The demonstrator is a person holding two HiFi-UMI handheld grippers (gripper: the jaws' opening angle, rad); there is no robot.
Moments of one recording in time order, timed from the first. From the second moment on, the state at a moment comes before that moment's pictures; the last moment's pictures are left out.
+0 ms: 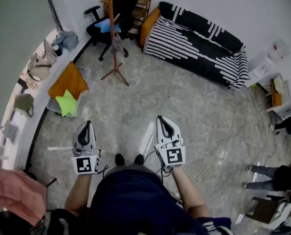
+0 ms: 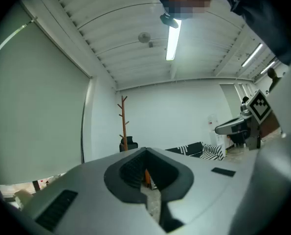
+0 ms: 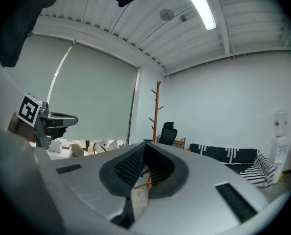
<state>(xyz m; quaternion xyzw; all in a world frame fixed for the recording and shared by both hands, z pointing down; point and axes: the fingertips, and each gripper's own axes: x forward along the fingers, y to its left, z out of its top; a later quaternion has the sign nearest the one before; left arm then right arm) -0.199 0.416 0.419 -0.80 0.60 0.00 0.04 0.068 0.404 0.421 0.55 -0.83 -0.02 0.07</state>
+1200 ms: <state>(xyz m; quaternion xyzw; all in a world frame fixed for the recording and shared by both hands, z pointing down) -0.183 0.407 0.424 -0.81 0.59 -0.01 0.04 0.072 0.397 0.423 0.55 -0.83 -0.02 0.07</state>
